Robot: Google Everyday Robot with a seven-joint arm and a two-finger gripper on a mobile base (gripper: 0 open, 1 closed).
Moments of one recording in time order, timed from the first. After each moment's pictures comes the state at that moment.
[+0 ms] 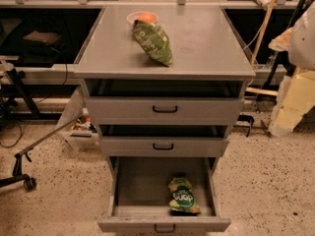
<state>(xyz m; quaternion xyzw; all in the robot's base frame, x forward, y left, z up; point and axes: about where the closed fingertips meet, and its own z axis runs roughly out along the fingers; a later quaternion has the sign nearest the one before) 0.438 -0.217 0.976 -0.60 0.78 -0.03 0.16</state>
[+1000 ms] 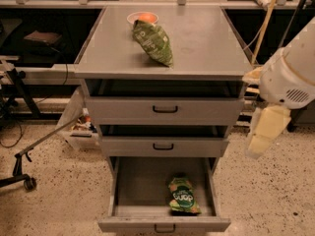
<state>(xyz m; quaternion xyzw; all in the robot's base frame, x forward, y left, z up) 0.443 -0.196 0.900 -0.62 0.77 0.03 0.16</state>
